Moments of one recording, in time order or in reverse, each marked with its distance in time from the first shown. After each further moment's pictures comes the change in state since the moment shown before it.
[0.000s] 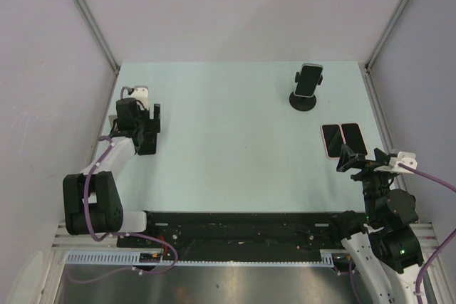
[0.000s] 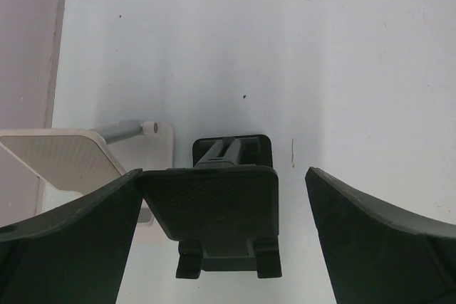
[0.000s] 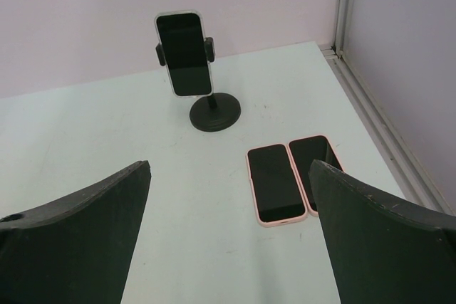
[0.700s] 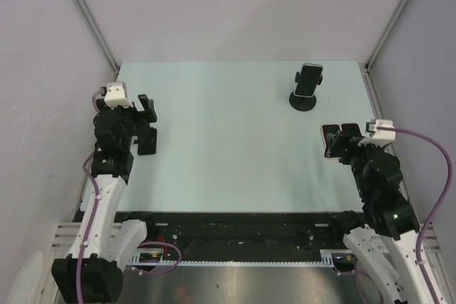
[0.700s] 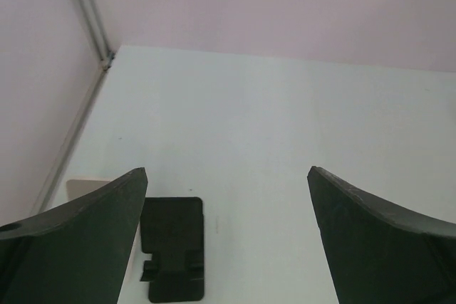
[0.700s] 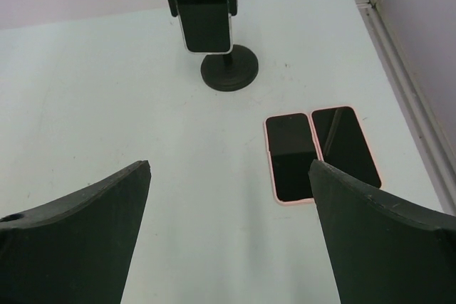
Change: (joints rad) left arm -0.038 -0.489 -0.028 0.016 0.055 -0.218; right arm 0.007 0.305 0.093 0.002 -0.057 0.038
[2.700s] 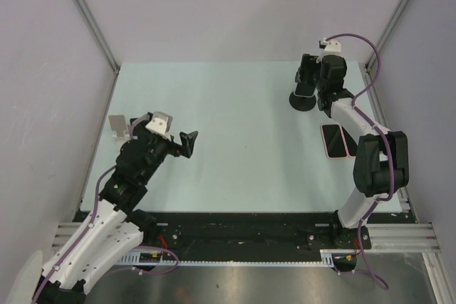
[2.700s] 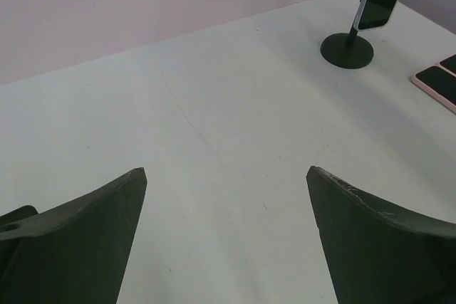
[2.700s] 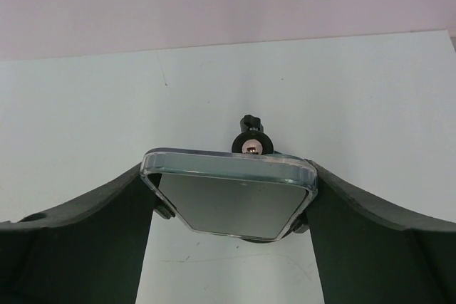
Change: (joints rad) left arm -0.550 -0.285 -0.173 -0.058 -0.037 0.062; right arm -0.198 1.372 0.557 0.679 -0.245 -0.019
